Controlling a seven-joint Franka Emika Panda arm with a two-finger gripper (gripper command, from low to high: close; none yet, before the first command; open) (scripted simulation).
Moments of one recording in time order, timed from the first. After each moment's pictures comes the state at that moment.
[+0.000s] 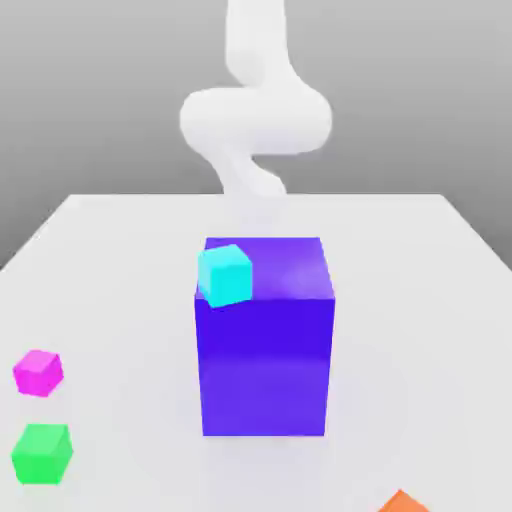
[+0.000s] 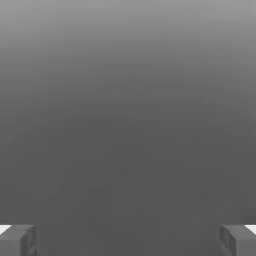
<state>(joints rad) -0.08 -0.71 0.00 -2.33 -0.01 2.35 0.90</state>
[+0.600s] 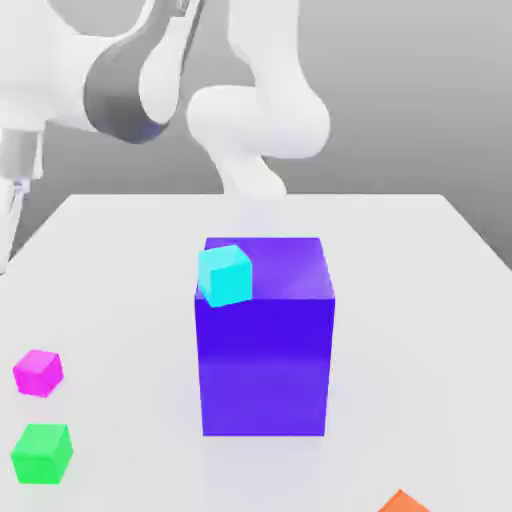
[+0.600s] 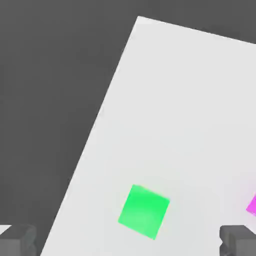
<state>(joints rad) -0.53 -0.05 -0.17 -2.56 -0.02 2.68 1.55</state>
